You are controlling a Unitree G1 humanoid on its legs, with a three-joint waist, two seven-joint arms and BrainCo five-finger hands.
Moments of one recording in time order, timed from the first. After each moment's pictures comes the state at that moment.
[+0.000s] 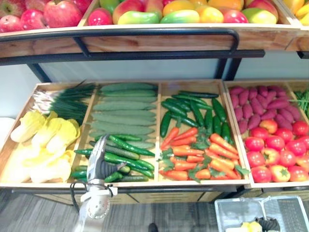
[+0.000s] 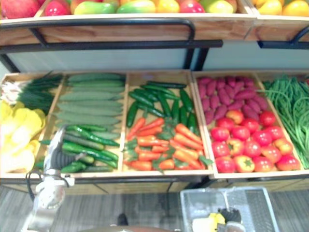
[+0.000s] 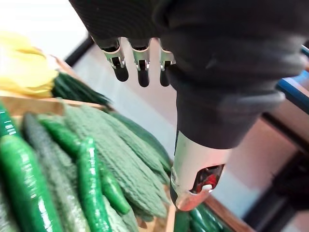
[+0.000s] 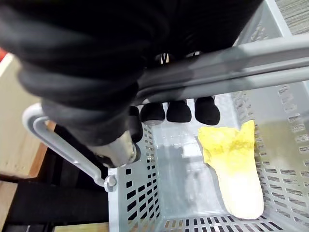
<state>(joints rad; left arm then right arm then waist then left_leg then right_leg) 0.19 0.37 0.09 0.04 0.54 -0.28 0.33 0.06 -0.26 -0.44 1.08 -0.23 -0.14 -0.14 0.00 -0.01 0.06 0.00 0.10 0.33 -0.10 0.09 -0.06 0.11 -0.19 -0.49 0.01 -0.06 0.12</state>
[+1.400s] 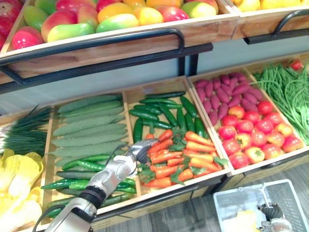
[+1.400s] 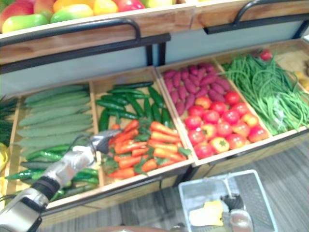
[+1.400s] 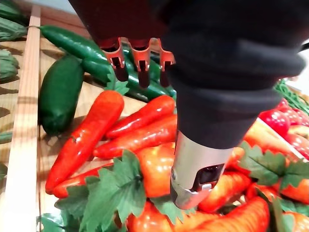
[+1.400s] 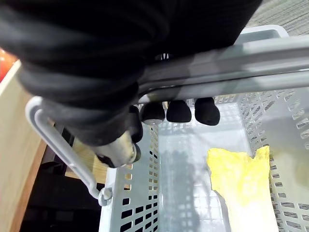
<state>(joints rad) -0.39 0.53 -0.45 0.62 0.60 -0.27 0.06 0.01 -0.31 -0.38 1.00 -0.28 -0.13 -0.10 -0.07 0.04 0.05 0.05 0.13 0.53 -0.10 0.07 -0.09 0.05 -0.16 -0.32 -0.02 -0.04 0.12</state>
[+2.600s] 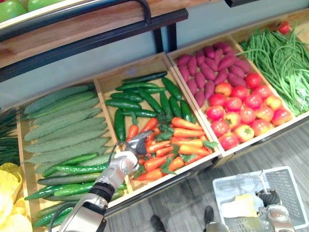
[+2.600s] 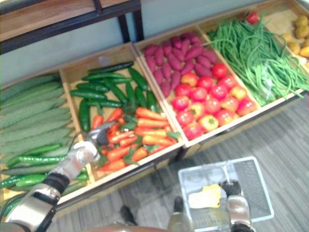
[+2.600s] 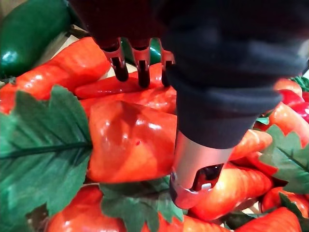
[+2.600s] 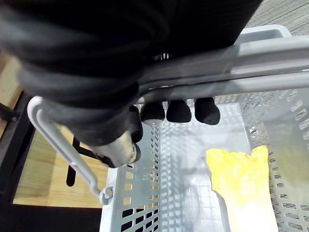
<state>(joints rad) -0.44 0.42 -0.34 0.72 0.60 -0.21 0.12 -0.06 -0.32 -0.39 0.96 -0.28 -0.11 -0.12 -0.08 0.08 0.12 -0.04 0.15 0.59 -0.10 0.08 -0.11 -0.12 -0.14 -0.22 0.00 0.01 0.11</state>
